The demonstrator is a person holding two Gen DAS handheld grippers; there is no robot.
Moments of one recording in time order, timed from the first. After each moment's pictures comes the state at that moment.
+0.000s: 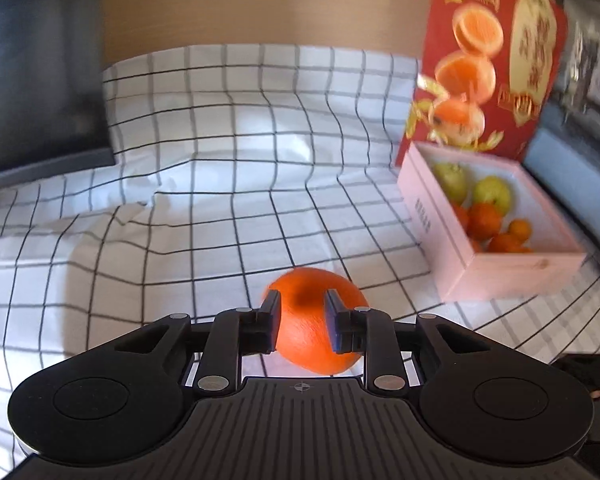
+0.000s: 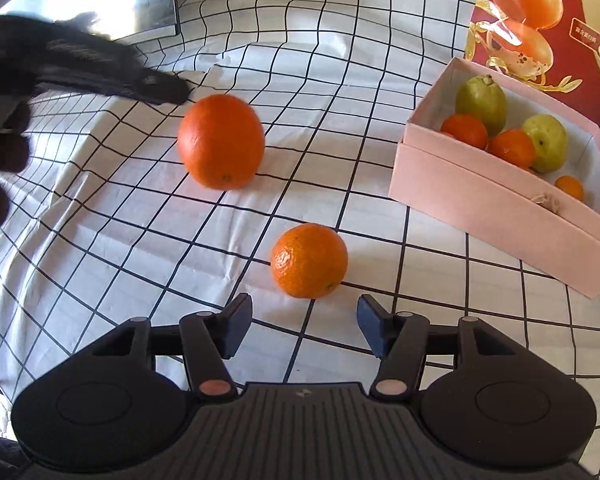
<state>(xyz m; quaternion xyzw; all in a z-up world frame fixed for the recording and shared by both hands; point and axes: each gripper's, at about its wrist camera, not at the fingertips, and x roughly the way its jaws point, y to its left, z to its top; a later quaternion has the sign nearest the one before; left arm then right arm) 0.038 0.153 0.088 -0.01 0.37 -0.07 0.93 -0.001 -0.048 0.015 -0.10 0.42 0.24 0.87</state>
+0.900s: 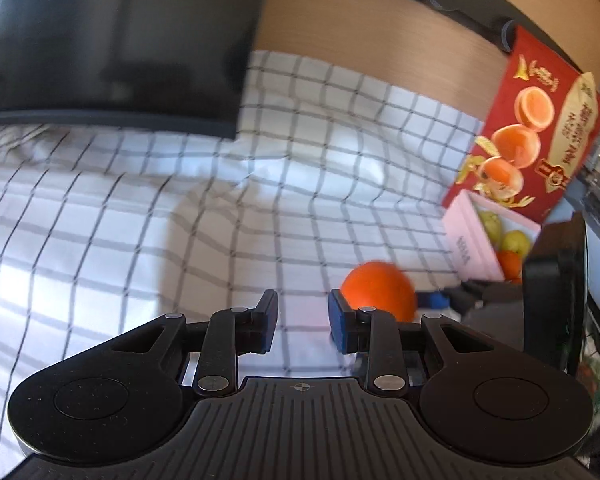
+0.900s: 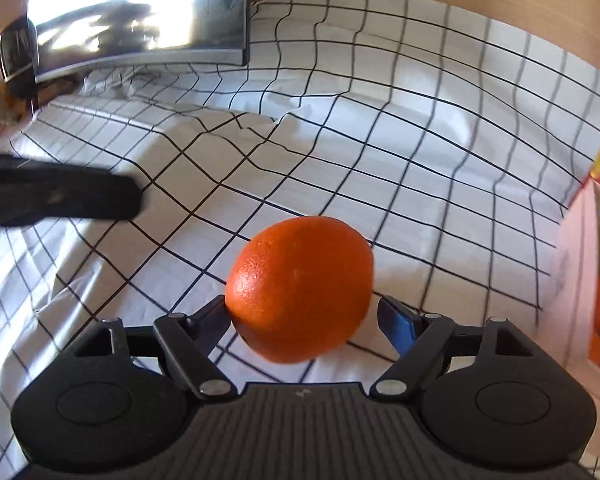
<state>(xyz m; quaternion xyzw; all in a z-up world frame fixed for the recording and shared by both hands) -0.013 0.248 0.095 -0.13 0.36 -0.01 0.93 0.073 0.079 0.013 -0.15 0.38 0.31 0.86</state>
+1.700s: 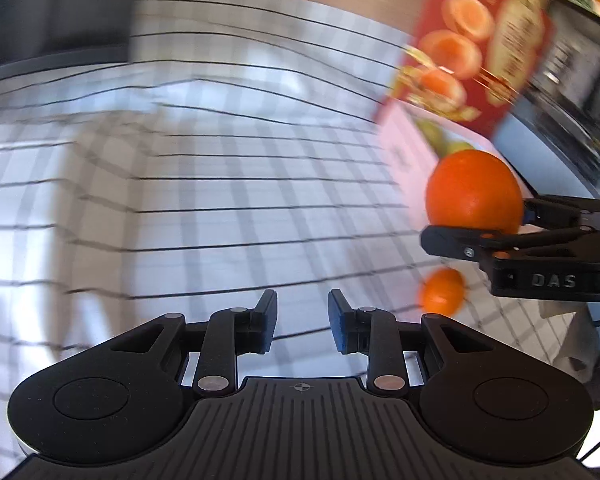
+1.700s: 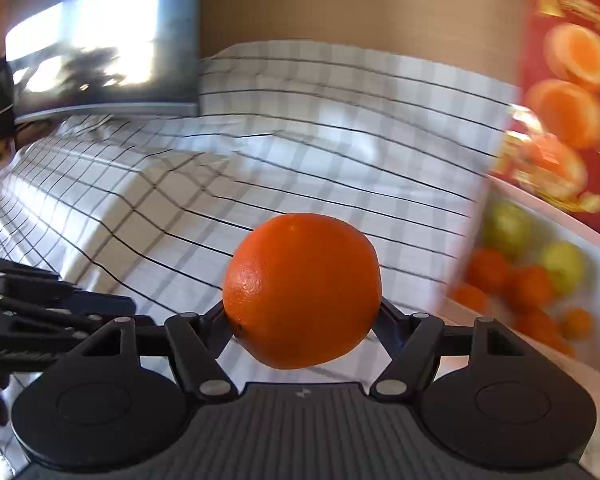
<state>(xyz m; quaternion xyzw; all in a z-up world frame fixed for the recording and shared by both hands) -0.012 0.188 0.059 -0.09 0.41 -0.14 0.90 0.021 -0.008 0.061 -0.11 0.34 0.24 0.90</state>
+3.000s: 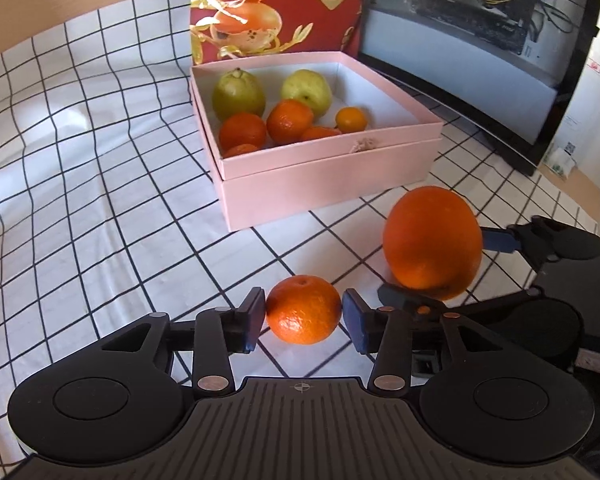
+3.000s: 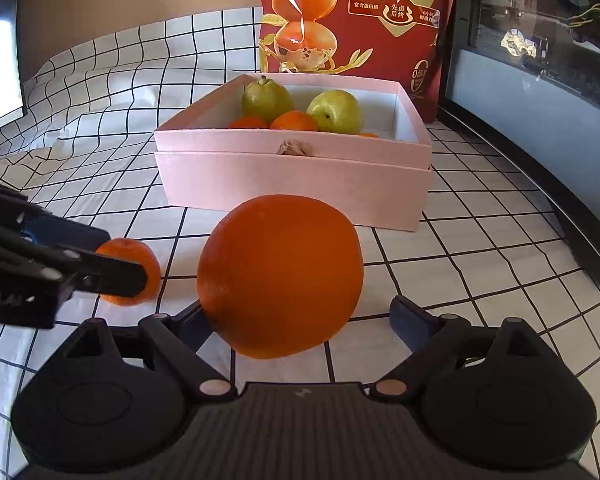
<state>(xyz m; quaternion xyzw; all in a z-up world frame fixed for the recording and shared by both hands) 0.018 0.028 0.052 0.08 0.42 -0.25 0.87 -0.023 -0.148 -0.011 -0.02 0.33 0.05 0.94</state>
